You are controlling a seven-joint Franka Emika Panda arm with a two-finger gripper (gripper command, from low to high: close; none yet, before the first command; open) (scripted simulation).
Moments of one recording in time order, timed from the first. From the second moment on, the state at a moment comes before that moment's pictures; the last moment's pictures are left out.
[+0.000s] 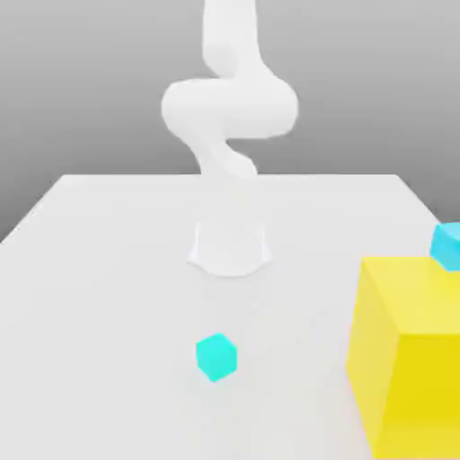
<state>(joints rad) 0.04 -0.75 0.04 -2.33 0.03 2.32 0.82</state>
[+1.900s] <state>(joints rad) 0.54 0.08 0.46 -2.65 -0.30 2.82 1.51</state>
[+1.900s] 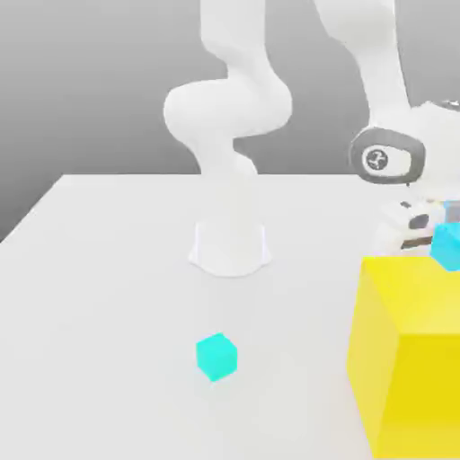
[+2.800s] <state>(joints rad) 0.17 0.05 0.40 -2.09 -0.02 2.14 0.61</state>
